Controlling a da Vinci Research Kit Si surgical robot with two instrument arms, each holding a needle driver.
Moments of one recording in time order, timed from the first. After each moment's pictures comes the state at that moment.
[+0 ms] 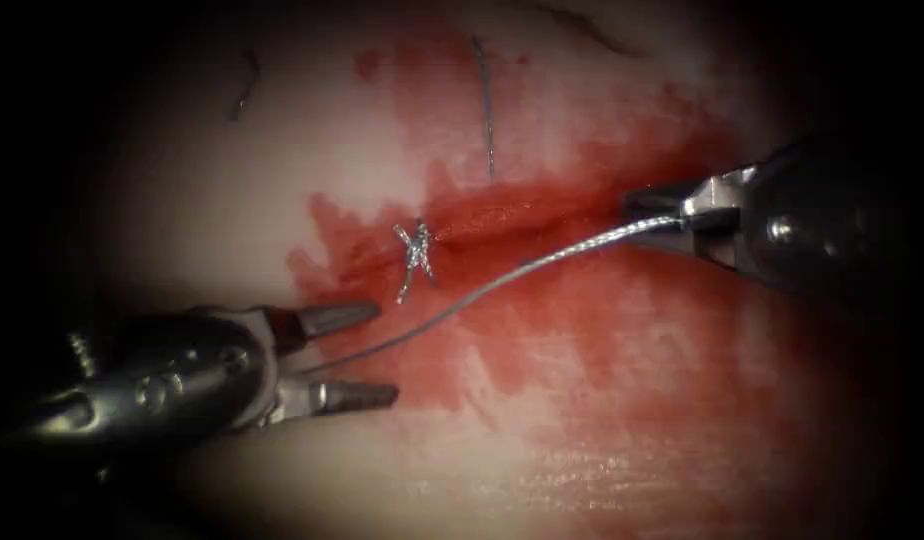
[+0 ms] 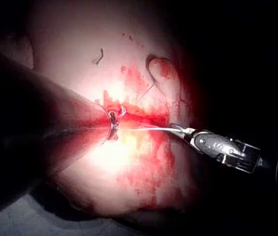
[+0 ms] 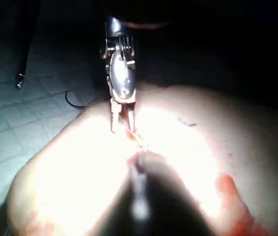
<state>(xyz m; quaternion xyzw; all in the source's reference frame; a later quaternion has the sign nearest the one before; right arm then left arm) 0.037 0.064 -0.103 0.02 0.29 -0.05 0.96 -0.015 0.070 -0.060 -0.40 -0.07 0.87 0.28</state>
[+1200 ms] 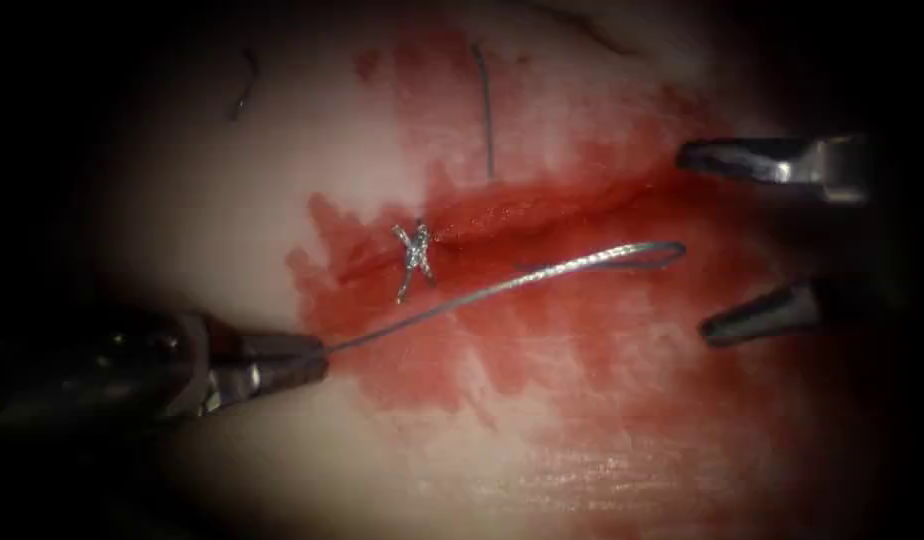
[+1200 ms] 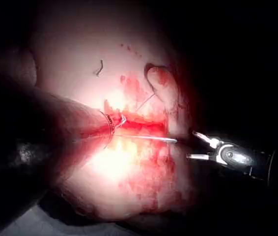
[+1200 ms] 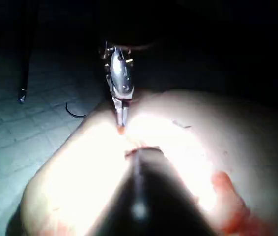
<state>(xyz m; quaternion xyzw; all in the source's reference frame) 0.035 0.065 -0.110 0.09 0.33 0.03 0.94 -0.012 0.070 -0.061 -0.31 -0.07 0.90 0.29</state>
